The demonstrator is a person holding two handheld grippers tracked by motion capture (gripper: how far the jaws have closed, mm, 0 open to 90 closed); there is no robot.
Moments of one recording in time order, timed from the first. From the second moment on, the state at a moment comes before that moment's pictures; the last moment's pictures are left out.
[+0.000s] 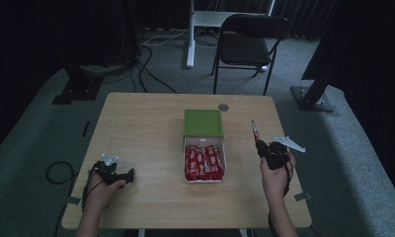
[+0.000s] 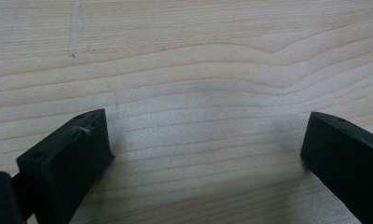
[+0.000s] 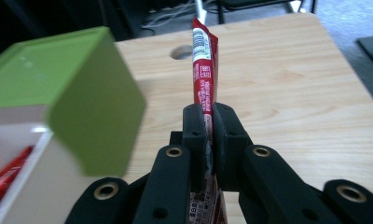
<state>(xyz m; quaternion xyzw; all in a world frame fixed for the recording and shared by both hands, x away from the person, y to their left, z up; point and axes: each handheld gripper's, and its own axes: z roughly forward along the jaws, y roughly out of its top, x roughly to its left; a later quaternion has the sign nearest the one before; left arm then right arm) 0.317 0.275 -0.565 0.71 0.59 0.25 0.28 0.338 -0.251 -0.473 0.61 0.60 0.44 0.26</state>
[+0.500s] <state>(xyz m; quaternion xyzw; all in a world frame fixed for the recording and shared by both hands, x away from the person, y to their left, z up) 0.317 0.275 -0.565 0.71 0.59 0.25 0.28 0.354 -0.278 -0.517 0.66 0.59 0.38 0.25</state>
